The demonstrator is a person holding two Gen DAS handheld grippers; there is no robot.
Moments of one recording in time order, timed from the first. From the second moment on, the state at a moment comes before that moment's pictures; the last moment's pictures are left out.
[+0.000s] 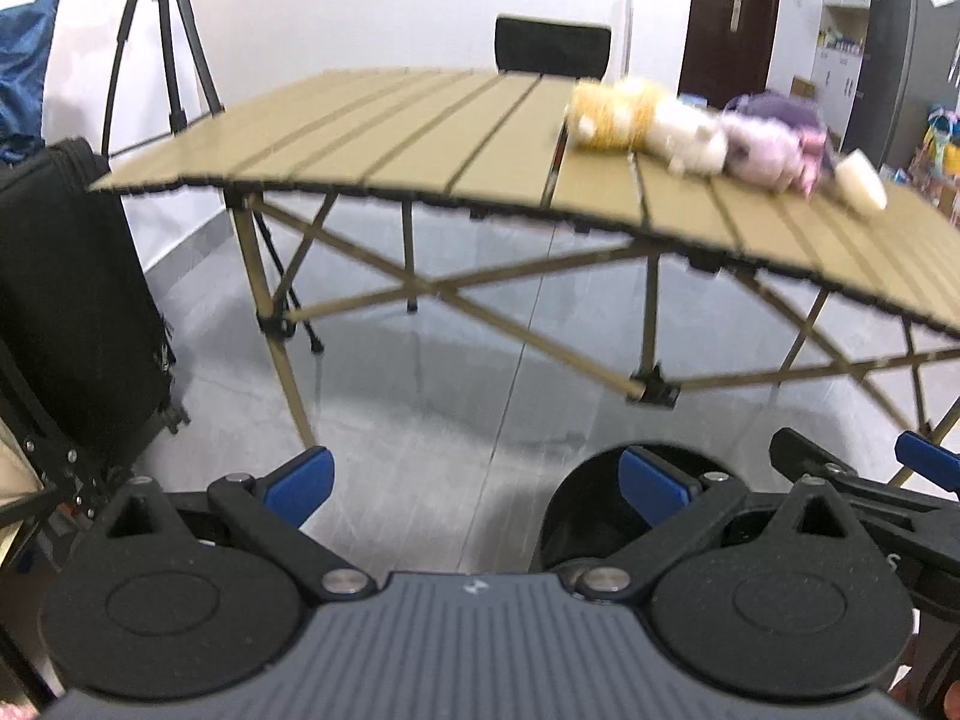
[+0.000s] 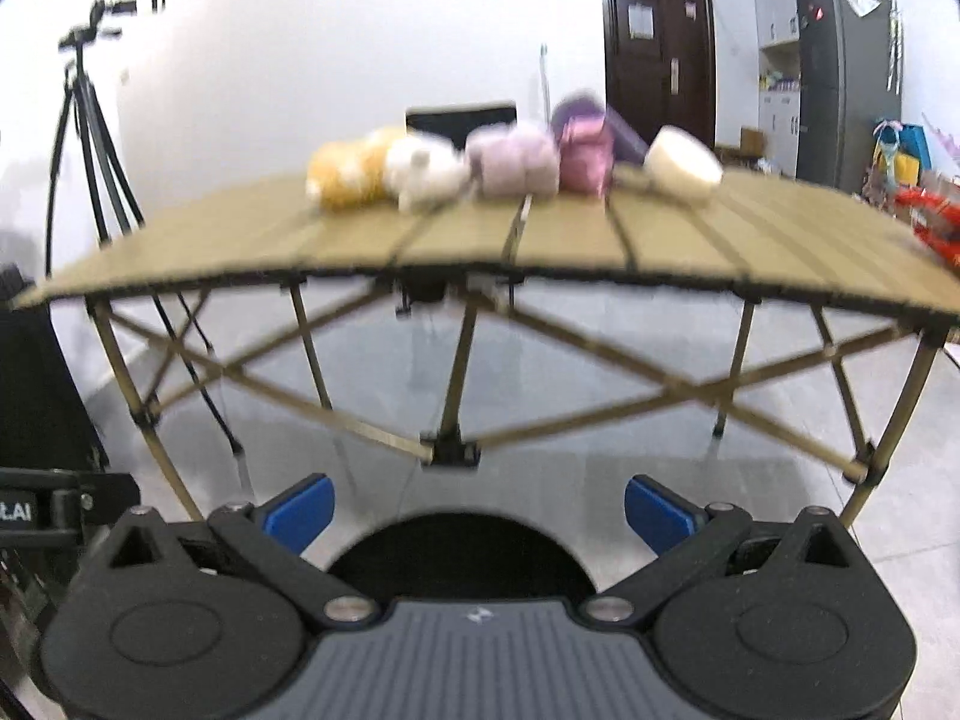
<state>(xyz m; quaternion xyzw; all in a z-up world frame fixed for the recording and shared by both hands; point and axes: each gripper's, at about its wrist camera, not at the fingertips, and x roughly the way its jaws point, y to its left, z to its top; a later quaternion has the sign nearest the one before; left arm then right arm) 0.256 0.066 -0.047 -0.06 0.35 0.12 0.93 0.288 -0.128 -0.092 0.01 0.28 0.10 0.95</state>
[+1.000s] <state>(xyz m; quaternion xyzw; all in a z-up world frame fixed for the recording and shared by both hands) 0.329 0.022 0.024 -0.05 0.27 0.10 0.96 0.348 -0.203 -0.020 0.03 0.18 0.08 0.98</state>
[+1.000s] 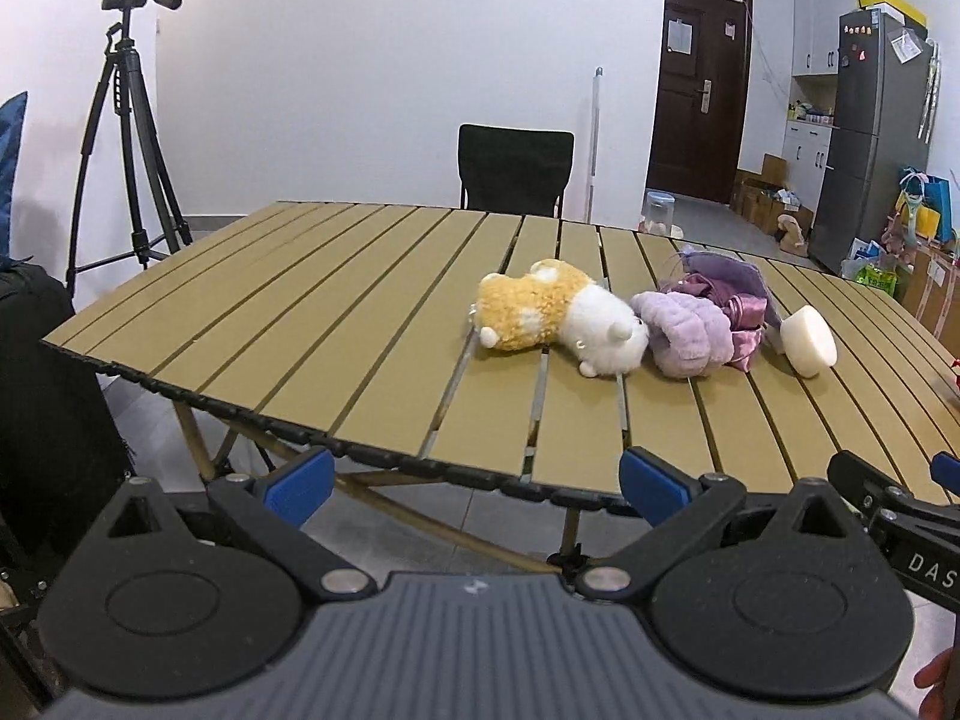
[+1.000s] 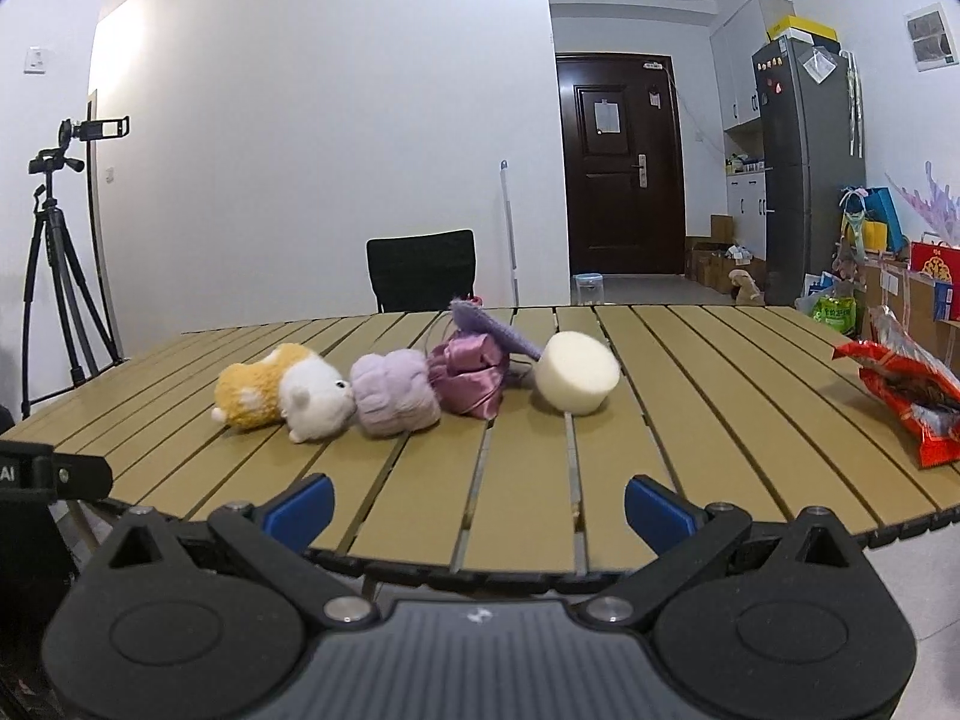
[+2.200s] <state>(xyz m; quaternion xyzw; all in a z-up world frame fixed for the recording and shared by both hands) 0.444 0.071 0.031 -0.09 0.29 0.13 0.94 0.483 -0.142 -0.018 0.00 0.18 0.11 0.98</state>
